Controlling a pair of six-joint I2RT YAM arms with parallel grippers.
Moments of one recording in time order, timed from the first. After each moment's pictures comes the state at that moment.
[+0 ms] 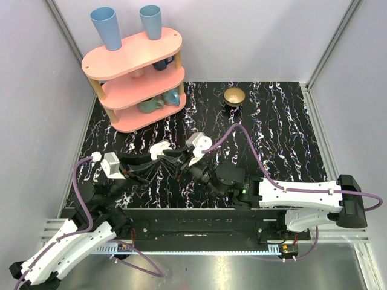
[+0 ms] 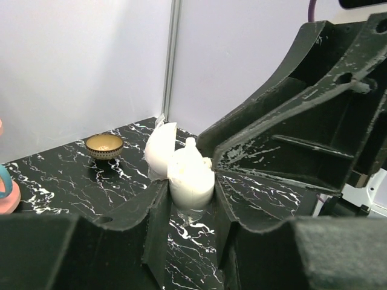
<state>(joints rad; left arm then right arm) -0.78 0.23 0.48 0.11 0.12 -0.21 1.40 1.28 1.03 0.48 0.44 0.10</state>
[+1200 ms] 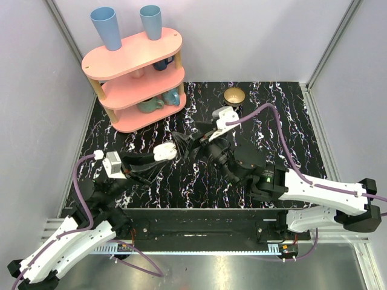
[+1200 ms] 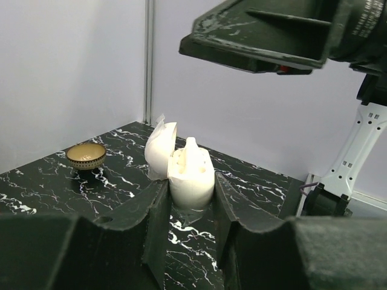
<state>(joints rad) -0.78 0.28 0.51 0.15 0.20 -0.21 1.37 1.19 1.25 0.16 0.71 0.12</state>
